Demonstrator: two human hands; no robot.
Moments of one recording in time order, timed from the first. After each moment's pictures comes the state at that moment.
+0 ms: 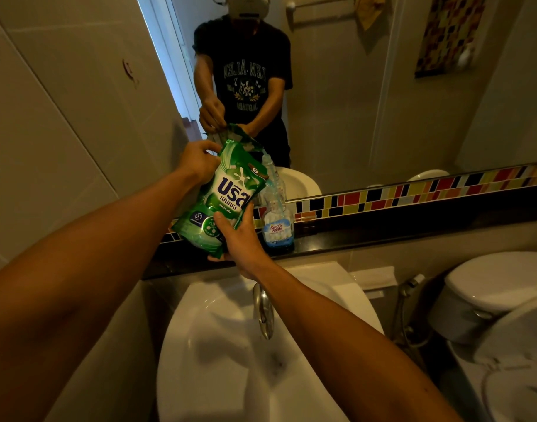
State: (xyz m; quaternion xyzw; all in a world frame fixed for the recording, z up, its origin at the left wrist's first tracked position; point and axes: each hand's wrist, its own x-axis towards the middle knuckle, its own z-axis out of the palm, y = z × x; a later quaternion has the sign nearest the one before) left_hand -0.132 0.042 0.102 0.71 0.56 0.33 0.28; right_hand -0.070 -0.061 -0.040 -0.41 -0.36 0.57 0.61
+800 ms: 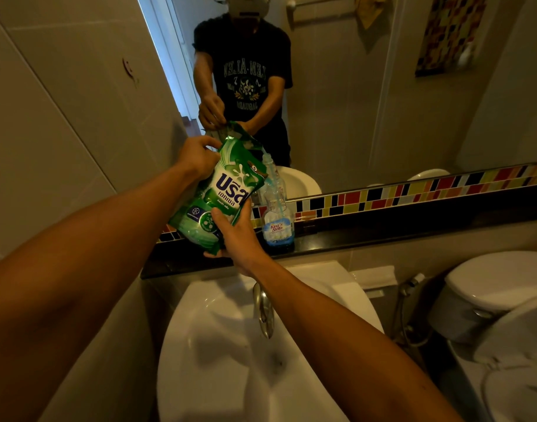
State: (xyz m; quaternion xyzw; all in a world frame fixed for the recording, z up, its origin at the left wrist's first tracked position) left_hand -0.132 0.045 0.111 0.71 0.56 0.32 0.27; right_hand -0.073 -0.067 -0.026 -0.40 -0.36 0.59 0.60
